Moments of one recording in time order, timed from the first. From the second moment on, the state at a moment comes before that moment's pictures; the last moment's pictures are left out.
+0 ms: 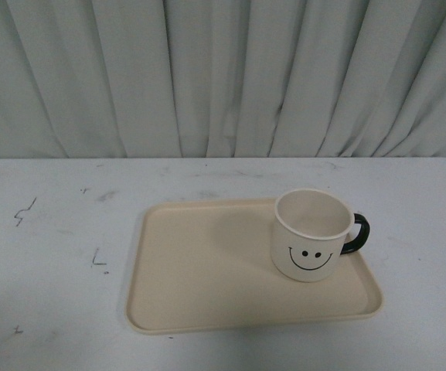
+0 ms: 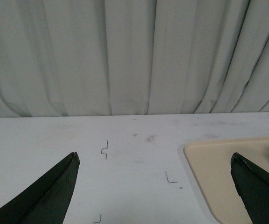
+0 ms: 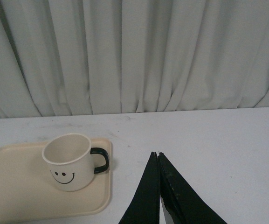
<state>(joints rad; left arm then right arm) 0.00 0.01 0.01 0.00 0.00 0.00 0.00 0.00 0.01 0.00 0.00 0.00</state>
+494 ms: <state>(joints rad) 0.00 0.01 0.01 0.00 0.00 0.00 0.00 0.00 0.01 0.00 0.00 0.00</state>
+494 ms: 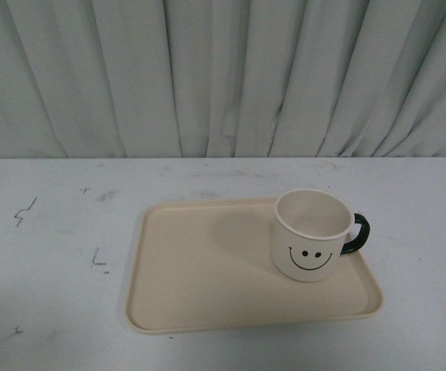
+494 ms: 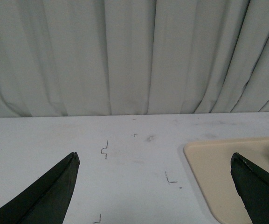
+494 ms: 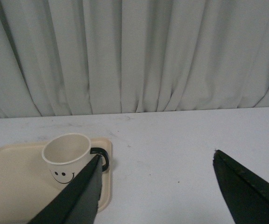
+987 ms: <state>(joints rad) 0.00 0.01 0.01 0.00 0.00 0.00 0.00 0.00 0.01 0.00 0.00 0.00</state>
